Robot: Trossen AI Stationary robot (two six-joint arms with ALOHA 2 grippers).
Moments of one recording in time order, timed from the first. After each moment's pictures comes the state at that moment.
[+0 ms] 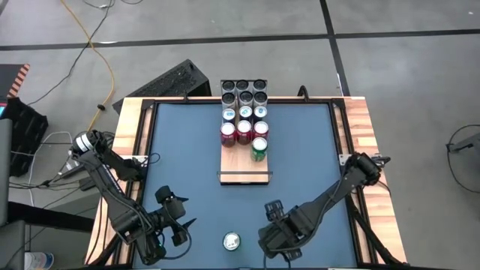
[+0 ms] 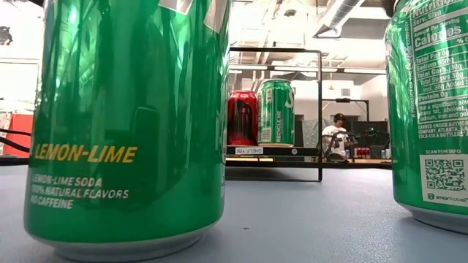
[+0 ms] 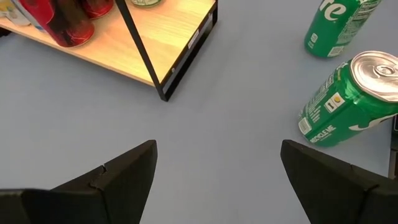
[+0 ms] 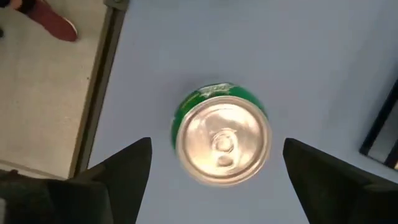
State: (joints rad) left arm -0.93 1.54 1.26 -1.00 -0.81 -1.23; right arm 0.64 2.02 1.90 -1.26 0.05 0.31
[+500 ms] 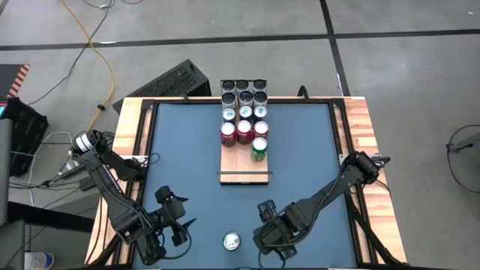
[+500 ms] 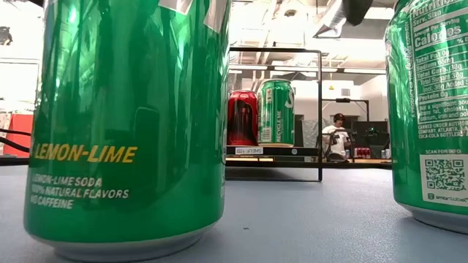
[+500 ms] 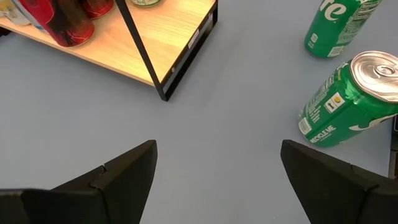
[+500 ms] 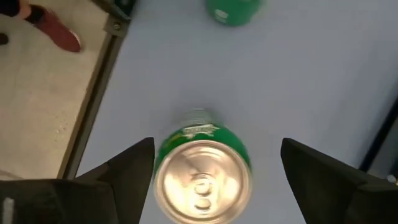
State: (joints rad) left arm -0.93 1.54 1.26 -1.00 -0.81 -1.23; right arm 0.61 2.02 1.87 -1.15 0.05 0.20
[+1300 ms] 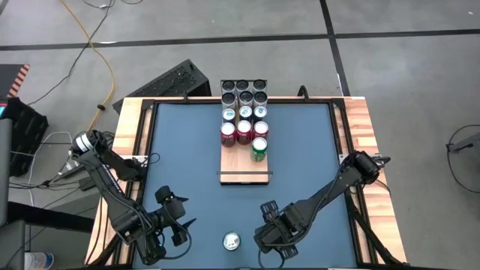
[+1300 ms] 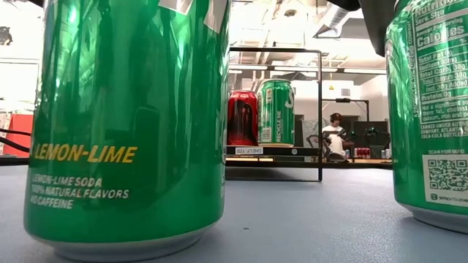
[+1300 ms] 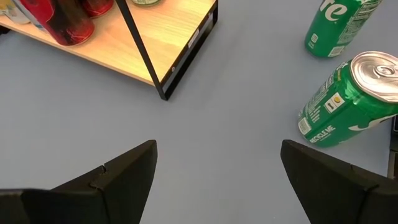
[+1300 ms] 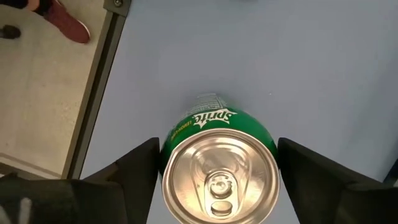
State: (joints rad) left arm -0.93 1.54 1.26 -1.00 -0.81 -1.24; right arm 0.60 2.02 1.79 -1.11 0.00 0.24
